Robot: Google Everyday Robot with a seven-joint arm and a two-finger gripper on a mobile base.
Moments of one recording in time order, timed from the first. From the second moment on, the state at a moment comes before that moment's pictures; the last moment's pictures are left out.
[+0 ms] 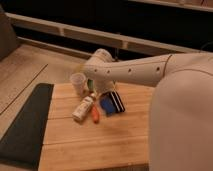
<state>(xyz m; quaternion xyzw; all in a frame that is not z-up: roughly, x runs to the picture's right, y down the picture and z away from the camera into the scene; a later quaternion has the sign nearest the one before) 0.009 0.030 0.790 -0.16 0.18 0.54 0.81</state>
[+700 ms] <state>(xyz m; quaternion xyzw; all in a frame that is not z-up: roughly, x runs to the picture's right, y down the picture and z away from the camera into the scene) 0.003 0.070 0.855 -0.23 0.18 0.54 0.79</state>
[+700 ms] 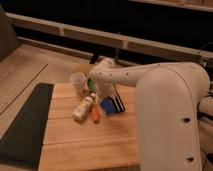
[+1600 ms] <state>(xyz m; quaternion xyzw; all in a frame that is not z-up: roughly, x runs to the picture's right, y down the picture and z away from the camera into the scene) 0.019 0.086 0.865 -0.21 0.24 0.51 0.80</state>
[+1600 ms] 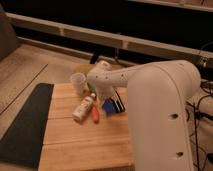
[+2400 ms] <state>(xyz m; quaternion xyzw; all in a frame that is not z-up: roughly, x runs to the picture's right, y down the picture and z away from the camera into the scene) 0.009 0.098 0.910 -0.23 0.26 0.47 0.81</state>
